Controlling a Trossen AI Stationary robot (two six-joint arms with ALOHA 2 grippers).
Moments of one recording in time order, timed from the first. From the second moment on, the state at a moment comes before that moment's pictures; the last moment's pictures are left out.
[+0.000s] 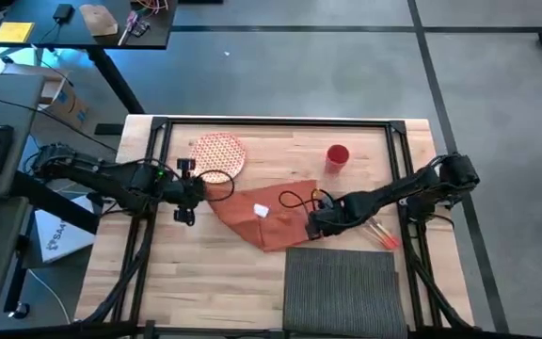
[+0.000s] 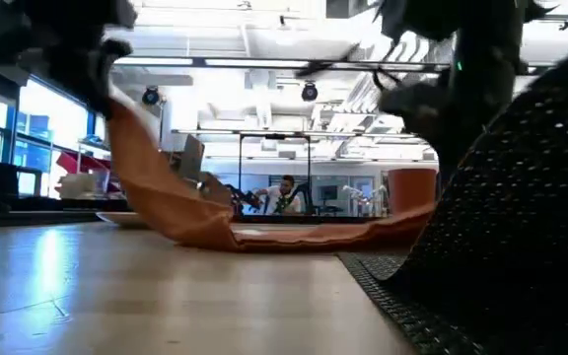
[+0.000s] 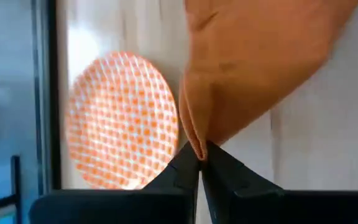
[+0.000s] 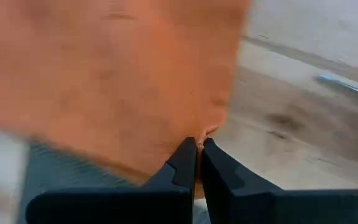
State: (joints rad) left arm -0.21 1.00 0.81 -1.05 -0.47 -0.01; right arm 0.22 1.64 0.91 -0.67 0.03 1.47
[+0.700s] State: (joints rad) left arm -0.19 0.92 0.96 -1.09 -0.30 -0.28; right arm 0.22 1.64 0.97 -0.70 -0.12 0.43
